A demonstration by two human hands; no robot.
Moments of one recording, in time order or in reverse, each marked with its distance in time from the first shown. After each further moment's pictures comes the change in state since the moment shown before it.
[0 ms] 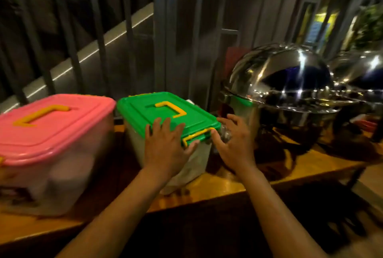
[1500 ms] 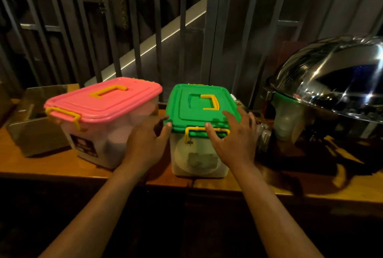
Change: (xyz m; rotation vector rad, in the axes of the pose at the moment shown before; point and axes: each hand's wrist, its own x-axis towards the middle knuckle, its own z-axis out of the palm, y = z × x) left_hand -0.064 -0.062 -0.058 -0.397 0.173 -0.322; right_hand -0.022 -0.054 0.025 -0.077 -0.166 -0.019
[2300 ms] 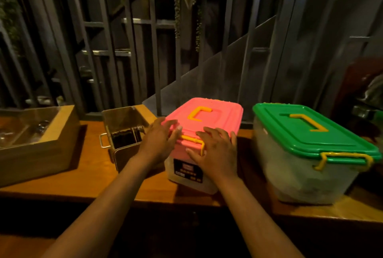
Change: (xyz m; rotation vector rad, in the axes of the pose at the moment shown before) left_hand 0.099 -0.235 -0.202 0.263 -0.234 -0.045; right_hand -0.044 -0.304 0.182 -0.111 -0.141 -0.264
